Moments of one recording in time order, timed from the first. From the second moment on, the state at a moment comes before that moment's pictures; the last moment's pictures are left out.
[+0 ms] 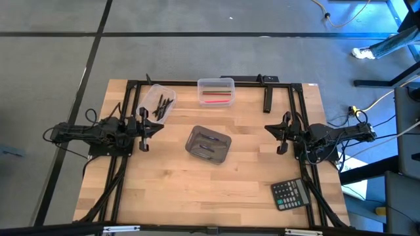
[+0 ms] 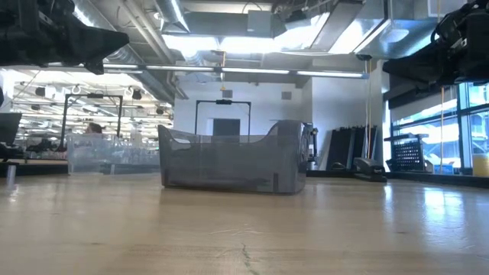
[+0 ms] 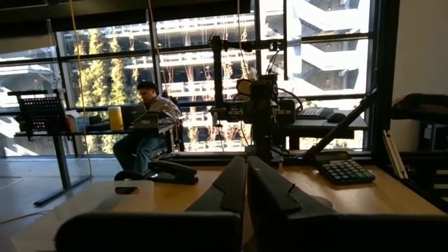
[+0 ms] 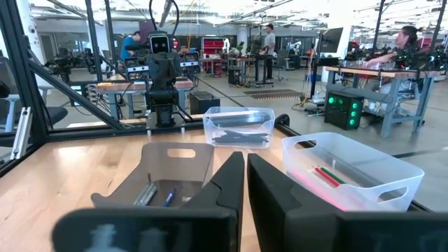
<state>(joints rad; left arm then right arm) -0.02 0.00 0.01 0.19 -0.17 0.06 0.20 0.01 0.01 0.08 0.45 -0.01</state>
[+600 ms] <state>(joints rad) -0.02 0.00 0.01 0.19 -0.17 0.06 0.20 0.01 0.01 0.08 0.45 -0.01</state>
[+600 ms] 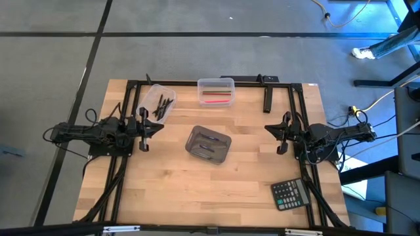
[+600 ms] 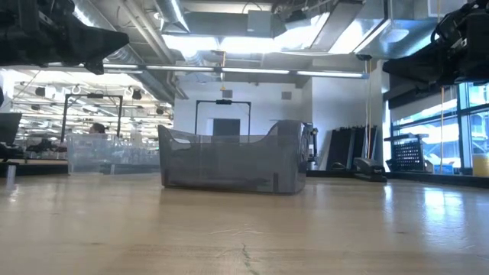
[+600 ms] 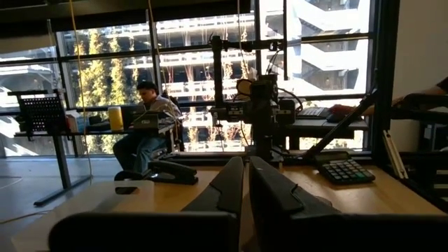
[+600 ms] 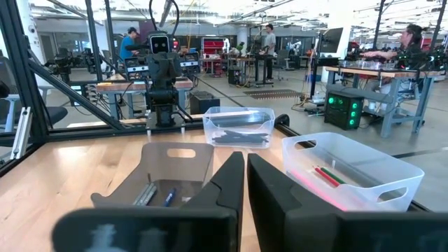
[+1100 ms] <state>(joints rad) -0.02 0.00 0.01 0.19 -0.17 0.06 0.20 0.01 0.01 0.08 0.45 -0.01</state>
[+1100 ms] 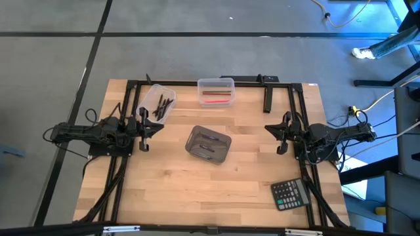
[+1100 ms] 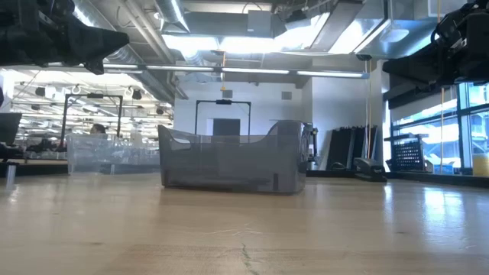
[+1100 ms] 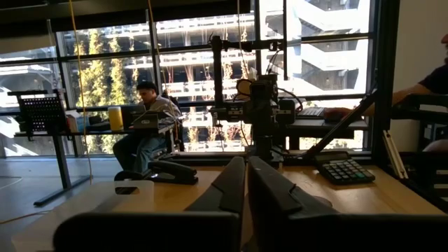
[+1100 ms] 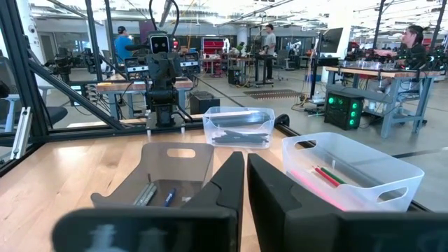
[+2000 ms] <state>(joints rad) -0.02 0.00 0.01 0.19 -0.17 0.06 0.20 0.01 0.01 0.08 0.45 -0.01</state>
